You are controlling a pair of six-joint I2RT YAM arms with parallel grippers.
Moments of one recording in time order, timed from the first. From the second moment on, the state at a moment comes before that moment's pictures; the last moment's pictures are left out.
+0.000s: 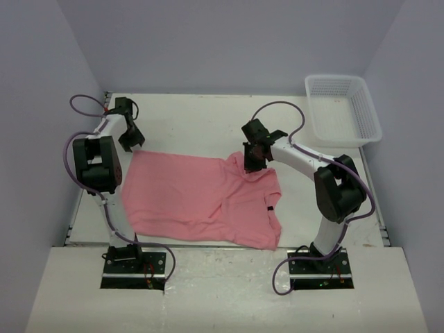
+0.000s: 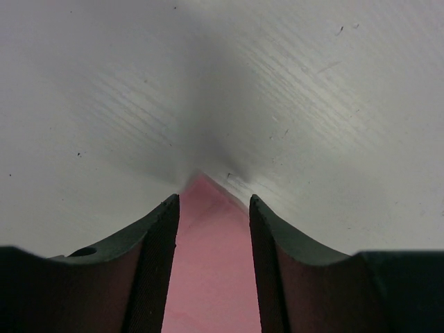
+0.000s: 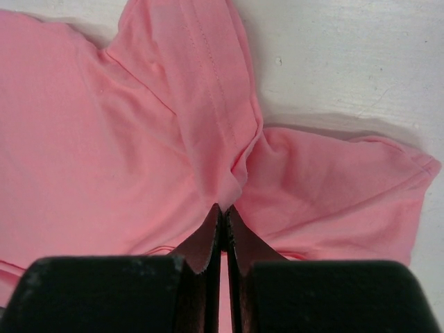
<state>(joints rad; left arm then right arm) 0.12 2.08 1.58 -0.68 -0.20 -0.52 0.56 1.82 1.32 -0.66 0.03 0.57</state>
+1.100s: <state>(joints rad) 0.12 2.11 1.58 -0.70 -0.21 -0.52 0.42 1.83 1.42 -0.72 0.11 0.50</state>
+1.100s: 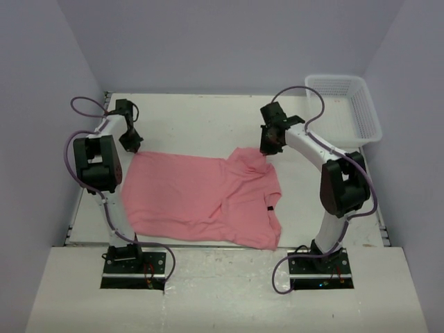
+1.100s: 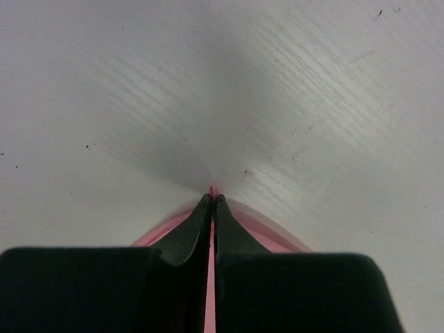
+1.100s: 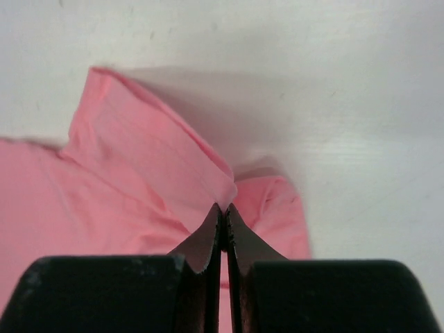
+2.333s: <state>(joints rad) 0.12 2.12 1.71 -0.76 -0.24 -0.58 0.22 2.30 2.27 -0.92 -0.09 0.23</state>
